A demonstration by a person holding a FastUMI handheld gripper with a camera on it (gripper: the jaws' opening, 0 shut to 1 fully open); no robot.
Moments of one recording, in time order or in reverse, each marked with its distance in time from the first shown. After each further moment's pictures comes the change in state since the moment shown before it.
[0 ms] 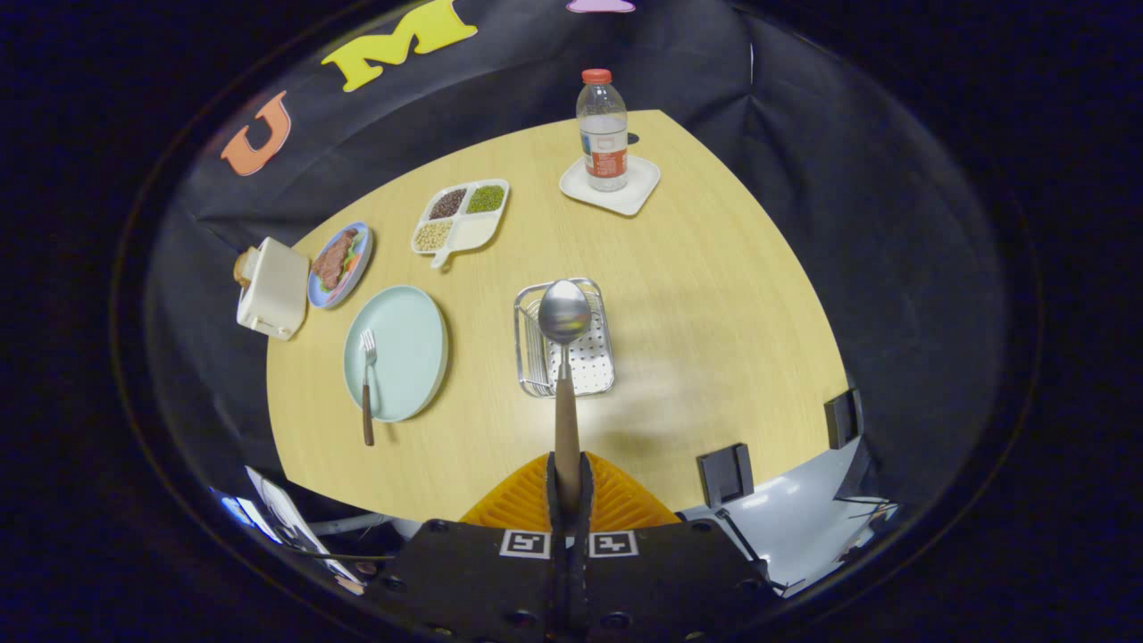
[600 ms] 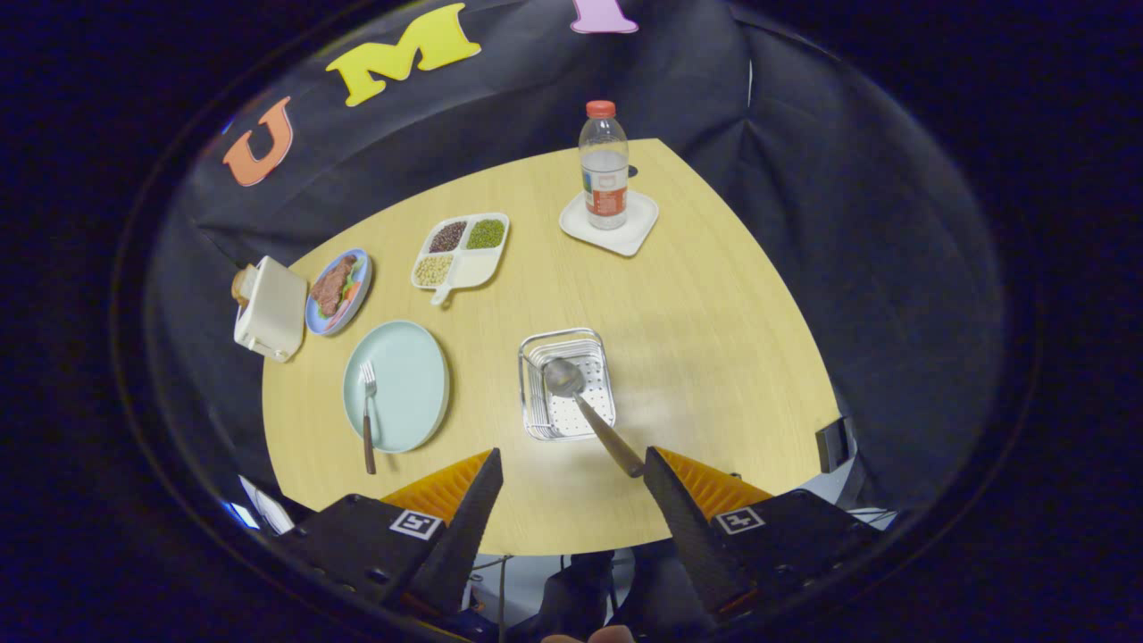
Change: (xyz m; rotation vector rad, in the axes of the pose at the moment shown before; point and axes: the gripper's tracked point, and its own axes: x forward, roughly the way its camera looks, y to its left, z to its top) arm -0.007 0.011 0.036 -0.024 -0.138 -0.019
